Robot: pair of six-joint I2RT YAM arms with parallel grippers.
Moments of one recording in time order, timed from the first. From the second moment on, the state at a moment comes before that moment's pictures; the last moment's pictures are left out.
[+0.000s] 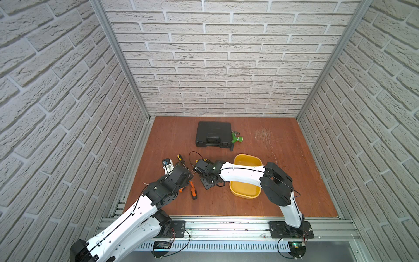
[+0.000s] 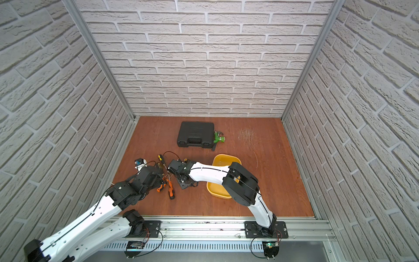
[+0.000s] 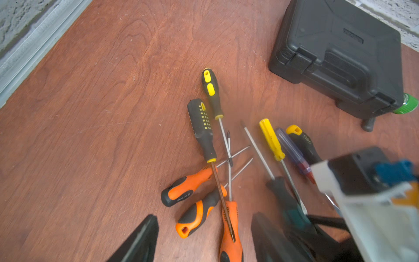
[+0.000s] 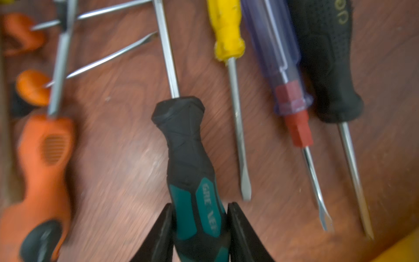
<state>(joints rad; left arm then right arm) -0.68 0.74 0.63 -0.87 -0.50 -0.93 1.05 2.08 1.55 -0.79 0.19 0.48</state>
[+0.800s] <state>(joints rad) -0.68 0.76 0.63 -0.86 -0.48 -0.90 0.95 1.36 0.95 -0.85 0.42 1.11</state>
